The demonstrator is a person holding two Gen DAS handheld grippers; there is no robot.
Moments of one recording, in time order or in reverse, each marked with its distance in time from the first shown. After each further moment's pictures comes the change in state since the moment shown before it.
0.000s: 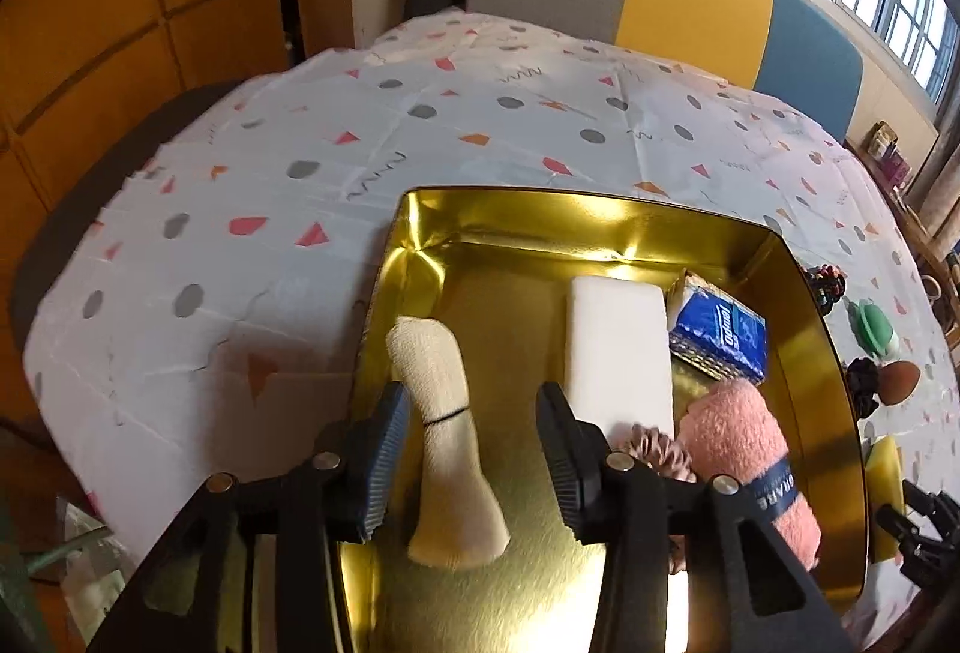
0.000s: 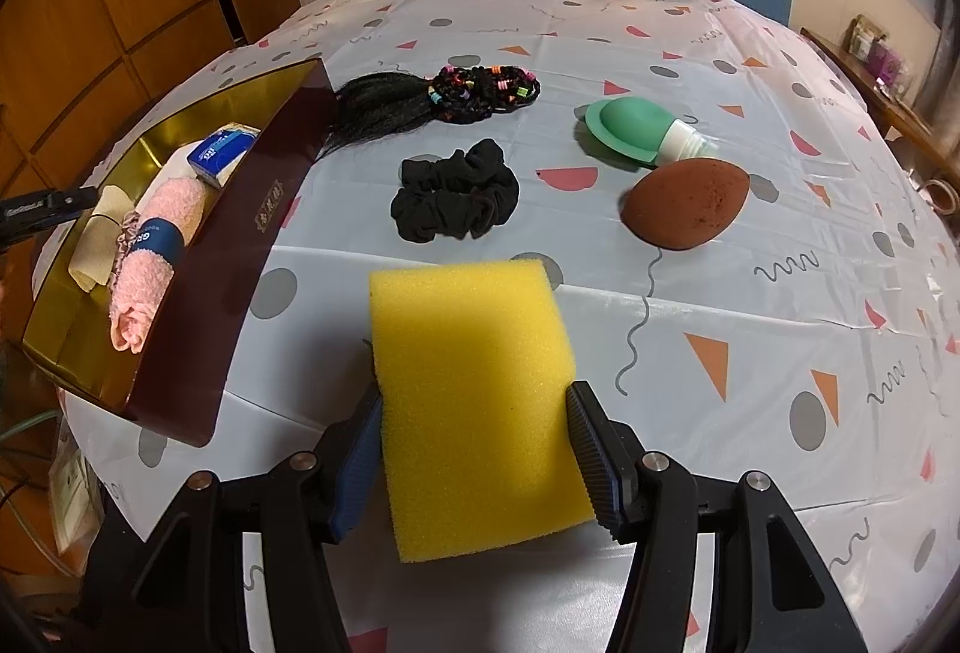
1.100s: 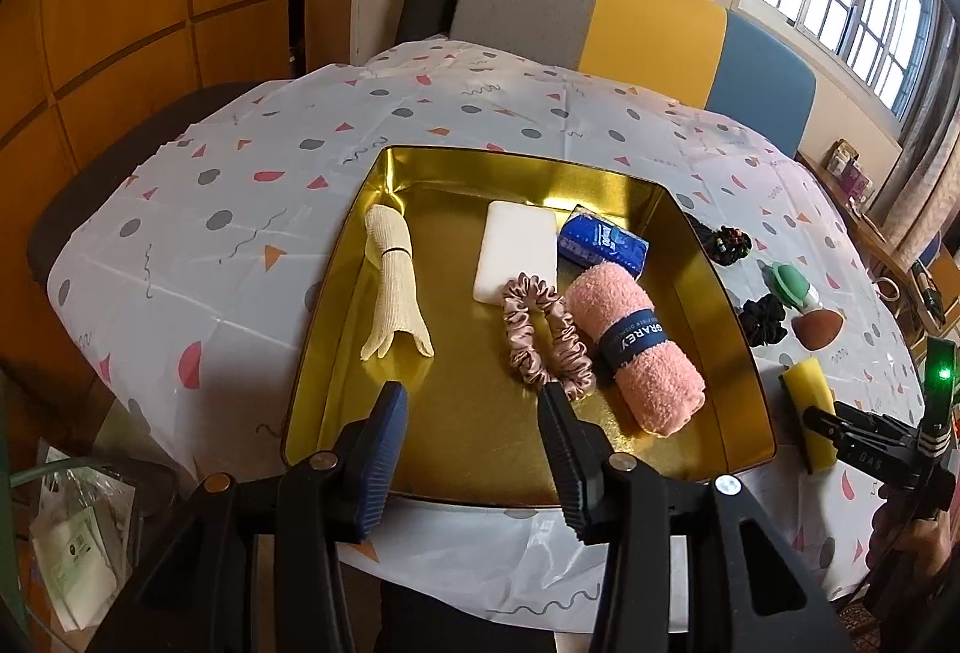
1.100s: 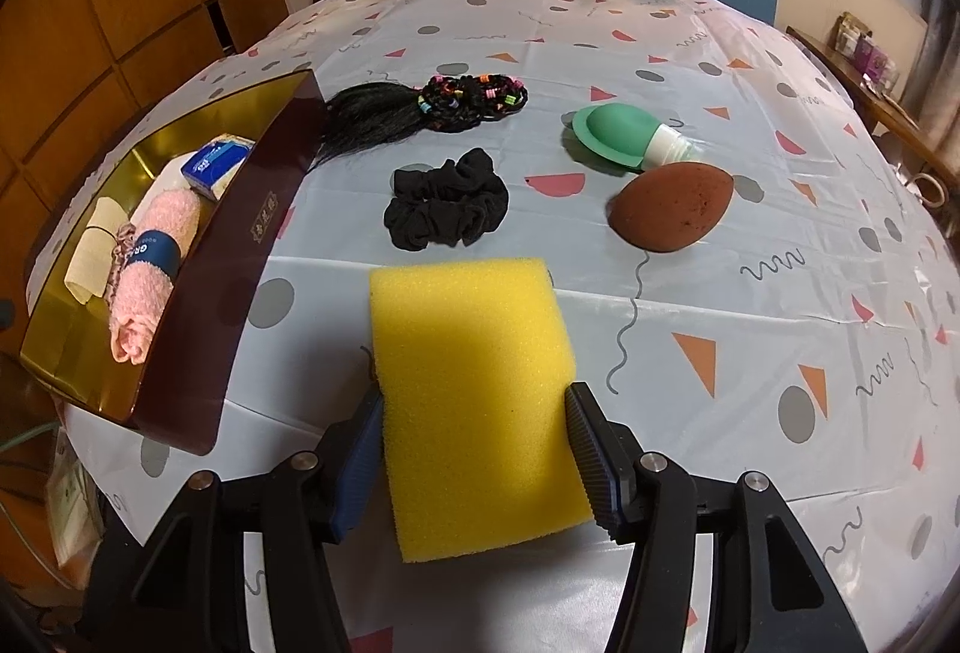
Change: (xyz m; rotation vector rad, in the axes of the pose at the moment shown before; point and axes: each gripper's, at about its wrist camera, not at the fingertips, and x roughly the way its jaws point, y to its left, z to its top) left arm -0.087 -0.022 -0.087 -0.038 -0.066 -0.072; right arm -0.006 -0.002 0.002 0.019 -0.013 -0.018
